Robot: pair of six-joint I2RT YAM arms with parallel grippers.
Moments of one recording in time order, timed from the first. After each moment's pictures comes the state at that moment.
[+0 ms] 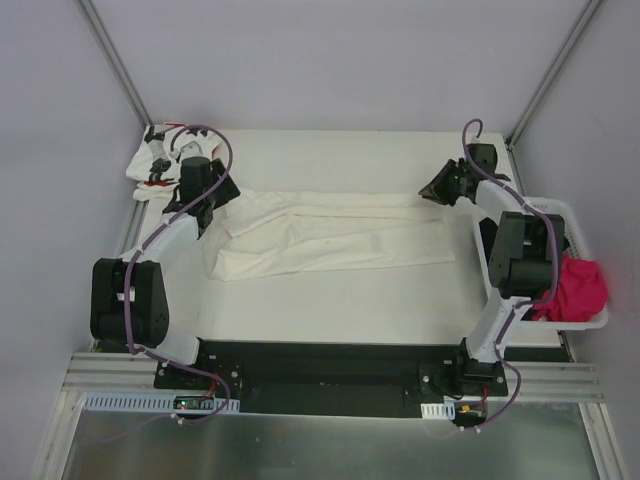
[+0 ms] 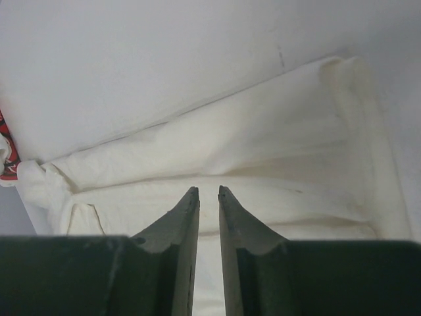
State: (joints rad) left arm -0.08 1.50 0.94 -0.02 -0.11 -0.51; right arm -0.06 1.87 1.33 -0.31 -0.36 0.60
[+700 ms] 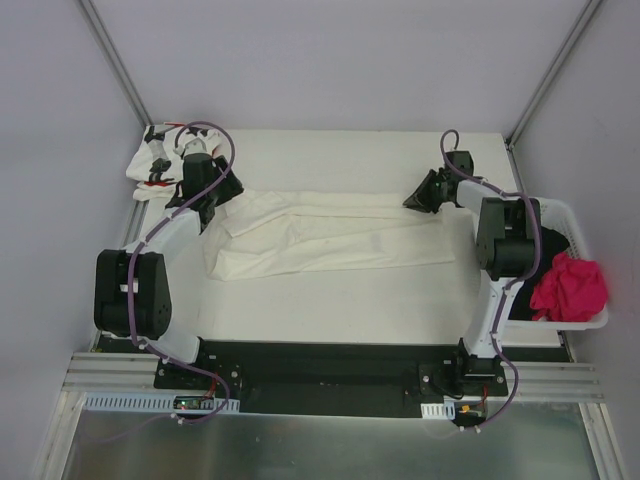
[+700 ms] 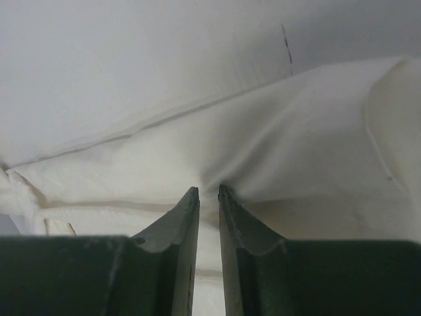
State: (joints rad) left arm -0.08 1.54 1.00 0.00 -0.05 -0.52; right arm 0.03 2.10 1.44 -0.29 -0.35 0.65
